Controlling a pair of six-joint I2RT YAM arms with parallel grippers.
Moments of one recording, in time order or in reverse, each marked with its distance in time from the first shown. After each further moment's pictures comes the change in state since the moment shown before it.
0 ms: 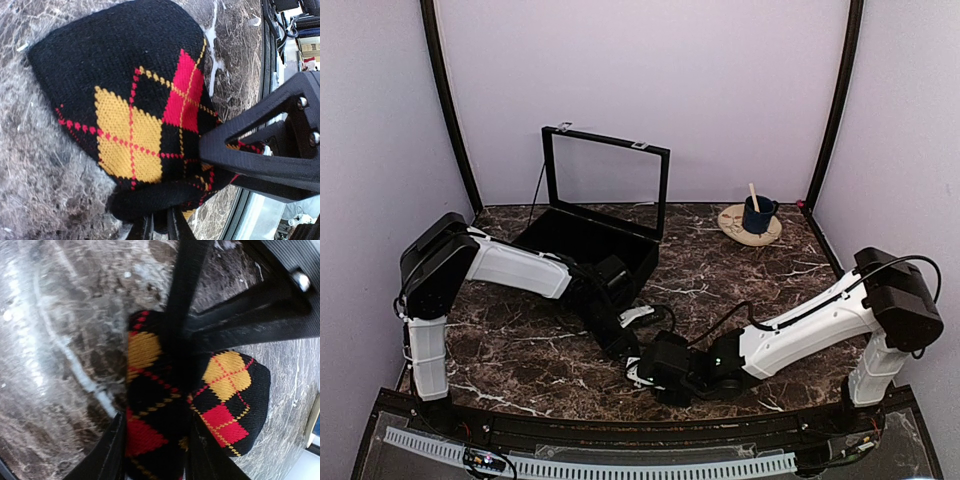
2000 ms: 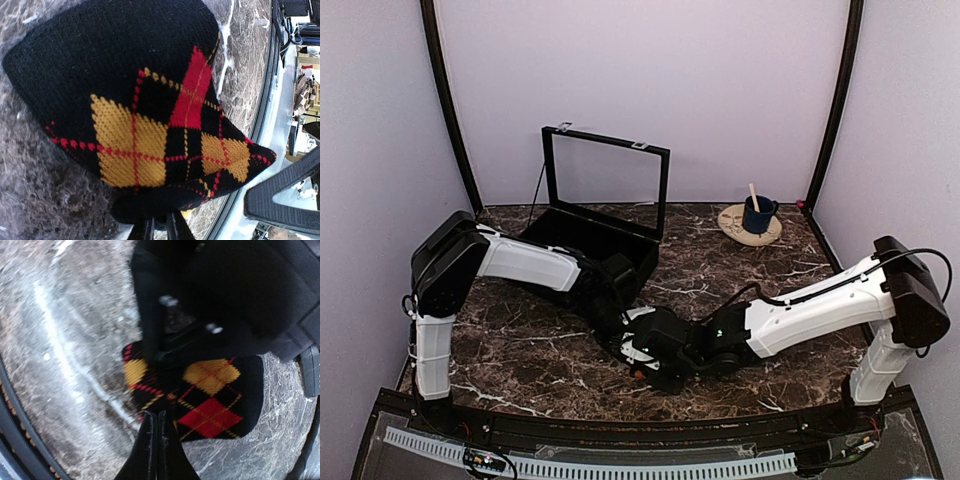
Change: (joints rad) left arm 0.013 0.066 0.111 -0.146 0.028 -0.037; right arm -0.048 -0.051 0.126 -0.149 -0.148 0.147
